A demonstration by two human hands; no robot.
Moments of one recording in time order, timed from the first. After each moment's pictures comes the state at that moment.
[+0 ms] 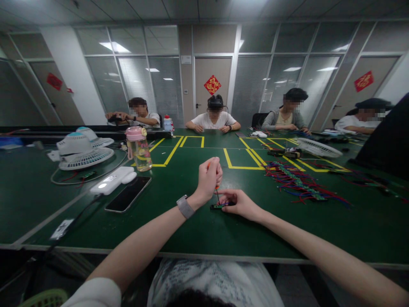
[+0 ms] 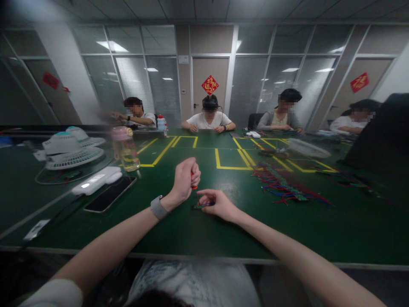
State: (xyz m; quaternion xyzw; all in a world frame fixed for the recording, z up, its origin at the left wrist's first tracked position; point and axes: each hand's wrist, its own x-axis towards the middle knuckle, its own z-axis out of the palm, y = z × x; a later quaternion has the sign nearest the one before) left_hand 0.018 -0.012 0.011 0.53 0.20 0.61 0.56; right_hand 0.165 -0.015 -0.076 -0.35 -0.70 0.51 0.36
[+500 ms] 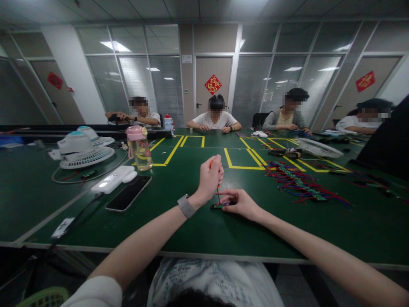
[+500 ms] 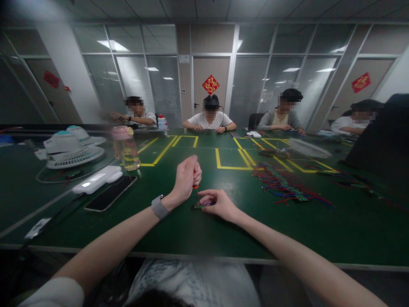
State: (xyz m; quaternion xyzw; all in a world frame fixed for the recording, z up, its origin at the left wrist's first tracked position) left_hand 0.020 -0.013 0.012 0.54 0.21 0.61 0.54; right_hand 0.166 -0.016 -0.075 -0.38 -0.68 0.51 0.36
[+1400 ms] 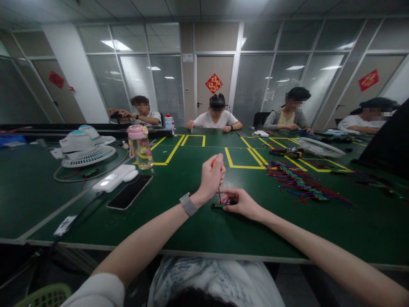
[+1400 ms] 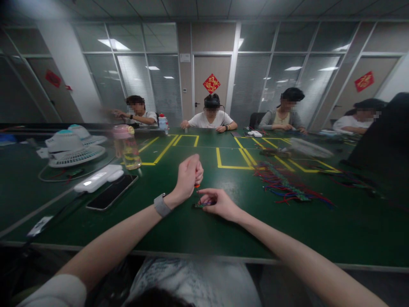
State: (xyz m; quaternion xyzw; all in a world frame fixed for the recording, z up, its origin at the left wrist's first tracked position) left_hand 0.023 -0.012 0.012 0.55 0.21 0.62 0.53; right_hand 0.165 -0.017 -0.072 -0.35 -0.70 0.50 0.35
